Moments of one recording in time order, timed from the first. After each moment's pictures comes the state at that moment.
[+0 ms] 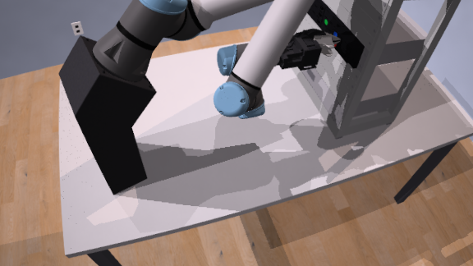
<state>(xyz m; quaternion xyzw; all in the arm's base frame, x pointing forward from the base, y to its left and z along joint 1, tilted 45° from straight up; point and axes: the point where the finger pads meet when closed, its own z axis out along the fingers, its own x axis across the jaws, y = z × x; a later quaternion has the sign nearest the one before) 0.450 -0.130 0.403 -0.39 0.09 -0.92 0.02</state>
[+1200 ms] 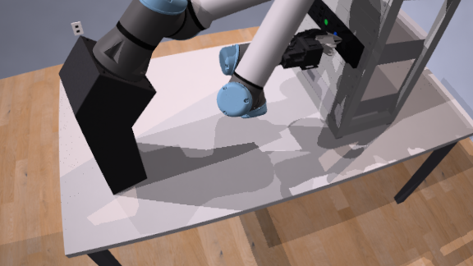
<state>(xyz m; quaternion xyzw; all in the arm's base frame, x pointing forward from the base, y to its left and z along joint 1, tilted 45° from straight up) 0.454 -0.131 0.407 -0.39 0.09 -0.92 0.02</state>
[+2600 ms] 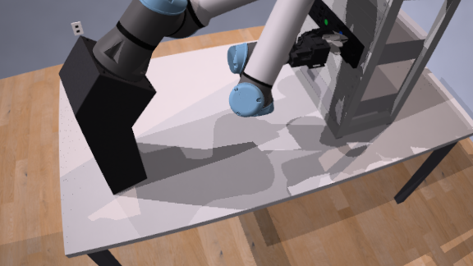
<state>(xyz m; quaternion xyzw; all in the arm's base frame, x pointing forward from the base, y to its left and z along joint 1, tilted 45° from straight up) 0.471 -0.135 0.422 -0.39 0.09 -0.92 0.02</state>
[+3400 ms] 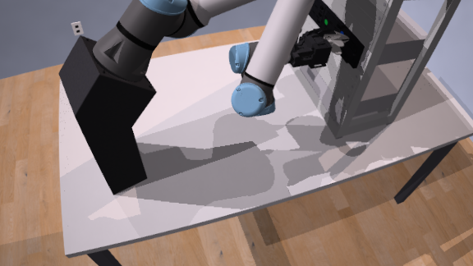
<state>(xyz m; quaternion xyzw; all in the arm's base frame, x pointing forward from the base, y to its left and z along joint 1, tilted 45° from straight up) 0.474 -0.135 0.425 -0.39 0.09 -0.92 0.02</state>
